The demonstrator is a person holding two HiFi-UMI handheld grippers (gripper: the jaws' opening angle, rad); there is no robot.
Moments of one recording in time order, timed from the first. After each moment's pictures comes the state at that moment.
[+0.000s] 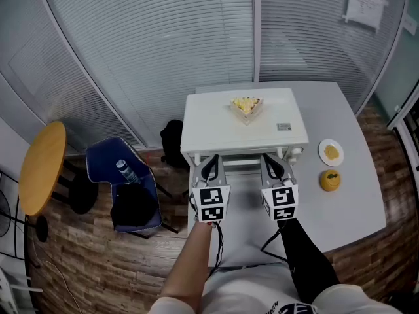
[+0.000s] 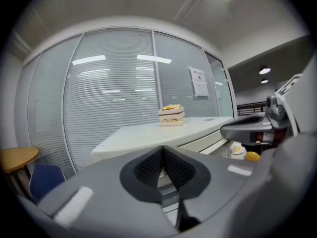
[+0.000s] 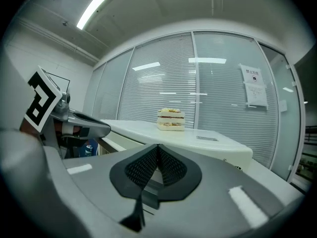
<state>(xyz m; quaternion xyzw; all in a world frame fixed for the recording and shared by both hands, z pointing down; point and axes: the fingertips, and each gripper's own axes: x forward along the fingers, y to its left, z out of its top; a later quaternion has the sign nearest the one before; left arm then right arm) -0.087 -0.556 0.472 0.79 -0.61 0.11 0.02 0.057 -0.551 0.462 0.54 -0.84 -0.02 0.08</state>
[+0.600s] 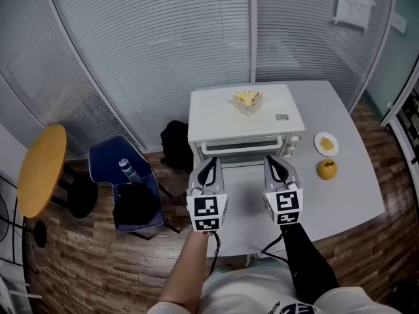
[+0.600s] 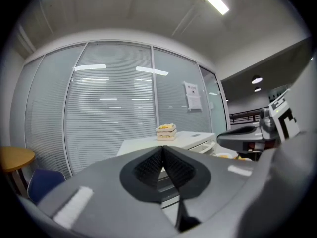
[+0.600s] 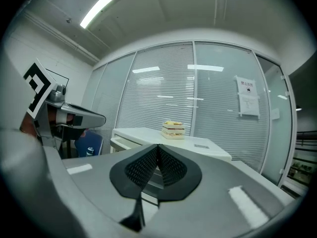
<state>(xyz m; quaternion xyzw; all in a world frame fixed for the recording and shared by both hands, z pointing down) -0.105 -0.478 0.419 0.81 -0.59 0.06 -0.02 0.049 -0.479 0.427 0.56 -0.83 -0.05 0.07</state>
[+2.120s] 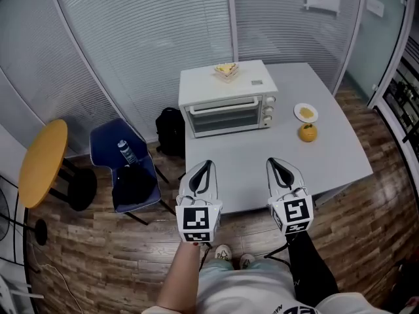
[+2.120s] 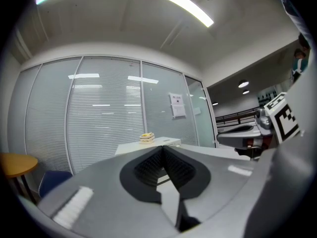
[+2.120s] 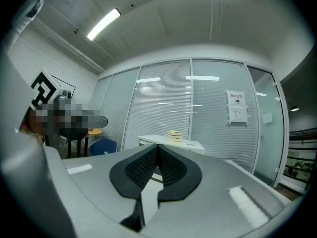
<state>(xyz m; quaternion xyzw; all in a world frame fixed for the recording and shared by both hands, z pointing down) -0.073 -0.264 0.383 0.83 -0.55 0.05 -0.06 0.090 -0.257 0.393 0.55 -0.83 -0.07 0.03</state>
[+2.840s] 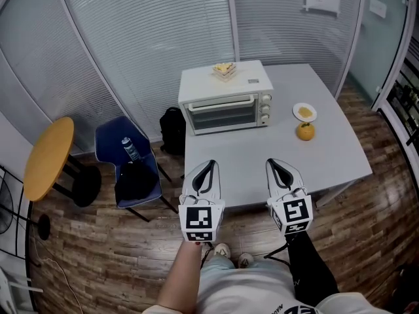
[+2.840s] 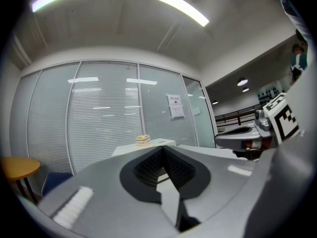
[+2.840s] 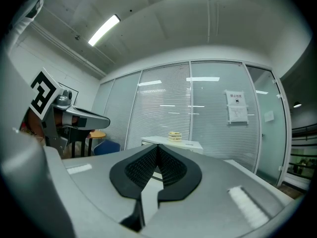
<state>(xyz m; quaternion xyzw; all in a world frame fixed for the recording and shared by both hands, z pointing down) -0.038 -0.229 0.378 0.82 -0.56 0.06 -0.07 0.114 -0.227 0.394 0.54 -0.84 -0.06 0.02</state>
